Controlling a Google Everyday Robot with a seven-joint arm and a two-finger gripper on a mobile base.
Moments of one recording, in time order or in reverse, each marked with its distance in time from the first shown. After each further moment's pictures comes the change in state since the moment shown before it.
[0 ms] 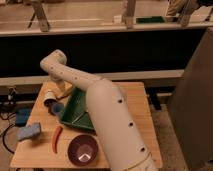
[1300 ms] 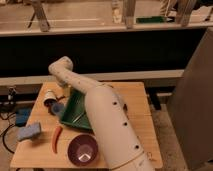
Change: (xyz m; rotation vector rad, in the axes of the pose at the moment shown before) arm 0.023 0.031 0.063 -0.075 -0.034 0.125
